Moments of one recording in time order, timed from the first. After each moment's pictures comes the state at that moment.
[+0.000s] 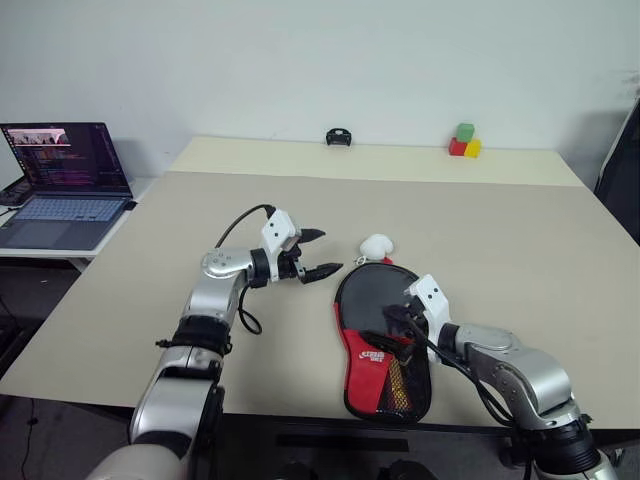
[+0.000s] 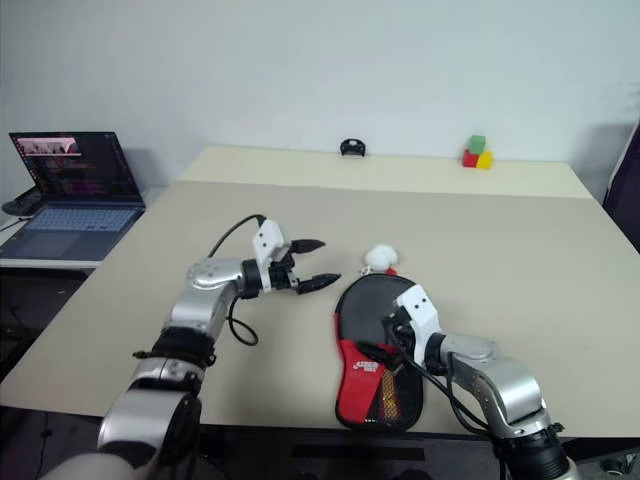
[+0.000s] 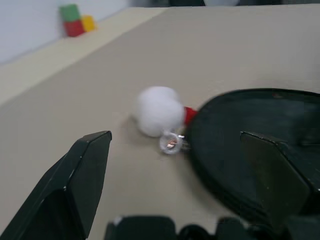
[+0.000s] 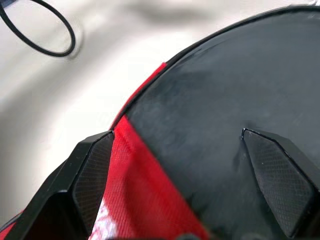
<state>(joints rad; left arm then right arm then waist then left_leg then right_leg) -0.73 0.36 0.00 0.49 -0.12 0.04 -1.12 -0.28 -0.39 0.11 -0.38 0.44 0.96 0.61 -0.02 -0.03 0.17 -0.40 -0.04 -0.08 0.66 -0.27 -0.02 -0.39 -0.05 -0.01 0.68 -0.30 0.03</state>
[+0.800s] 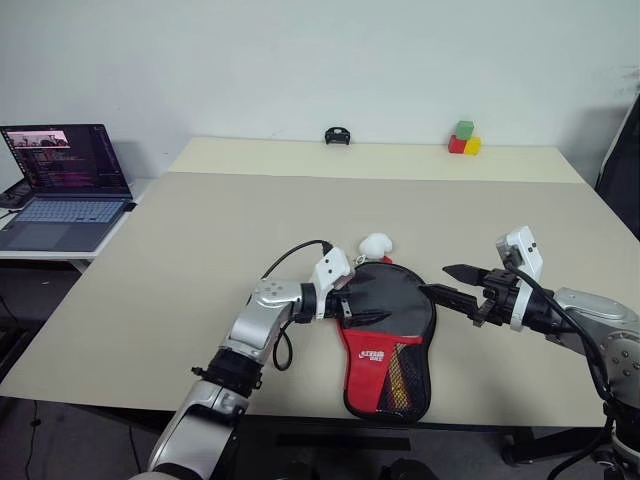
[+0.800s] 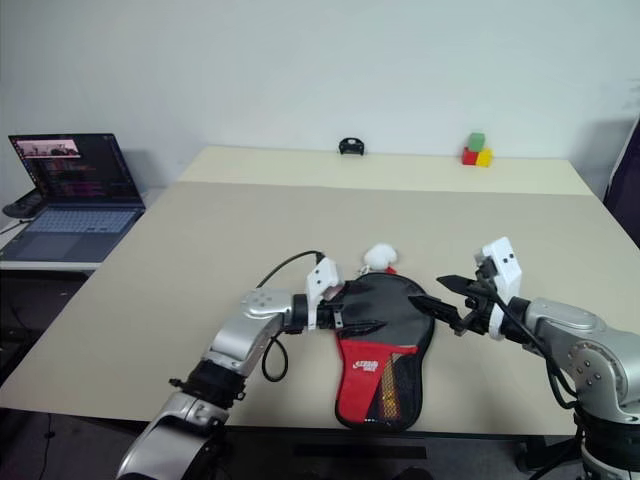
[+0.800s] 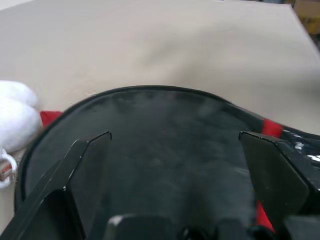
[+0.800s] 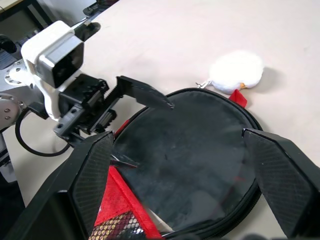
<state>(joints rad) -0.67 0.24 -0.24 0.40 -0.11 0.15 -1.03 -0.34 -0.62 -0.27 -0.46 0.77 1.13 0.60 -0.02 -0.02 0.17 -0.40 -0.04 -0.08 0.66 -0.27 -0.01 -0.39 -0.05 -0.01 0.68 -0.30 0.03</state>
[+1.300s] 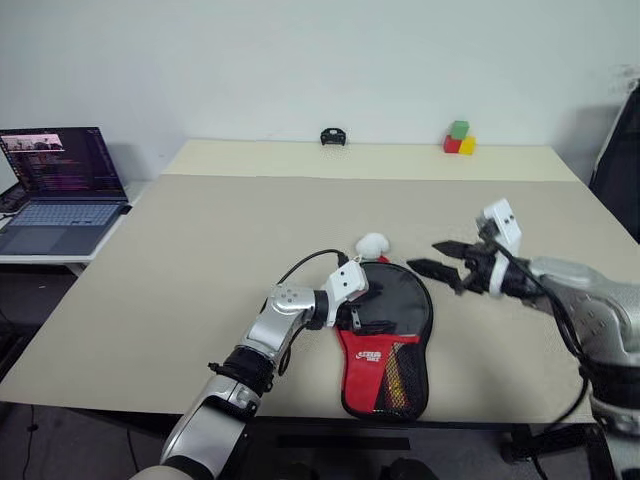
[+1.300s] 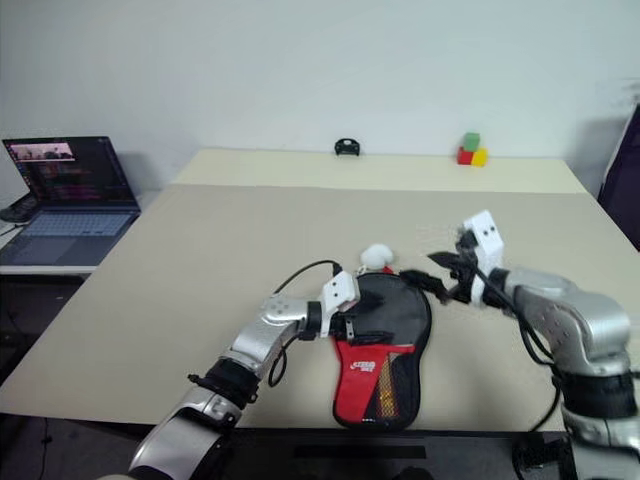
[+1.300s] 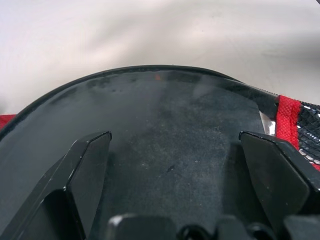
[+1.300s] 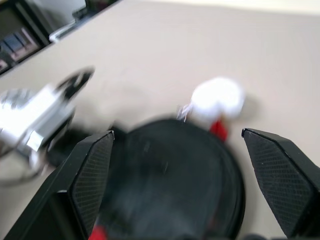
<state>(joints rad) -0.67 0.21 -0.29 0.52 -0.05 0.02 -1.03 -0.65 -0.59 -0.10 -0.15 0.64 1.03 0.59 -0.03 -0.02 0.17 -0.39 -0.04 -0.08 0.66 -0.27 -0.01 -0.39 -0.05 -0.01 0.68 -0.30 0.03</state>
